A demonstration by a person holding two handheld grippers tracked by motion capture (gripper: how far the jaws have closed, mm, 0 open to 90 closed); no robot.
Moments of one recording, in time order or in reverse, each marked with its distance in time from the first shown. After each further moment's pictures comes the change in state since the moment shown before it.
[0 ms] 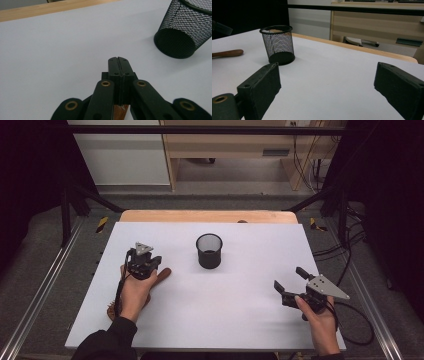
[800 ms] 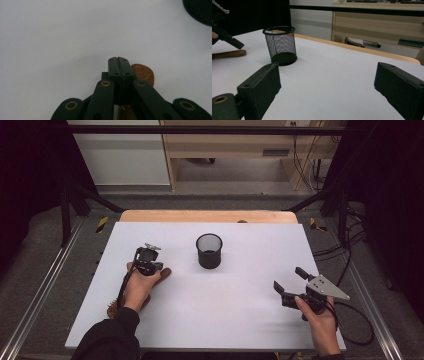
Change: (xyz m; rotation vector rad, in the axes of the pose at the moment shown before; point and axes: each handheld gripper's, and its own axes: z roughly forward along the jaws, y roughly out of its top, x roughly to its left) left arm 0.008 -0.005 0.044 0.255 0.001 0.024; right arm 0.002 0.001 -0.001 -0.004 0.013 0.000
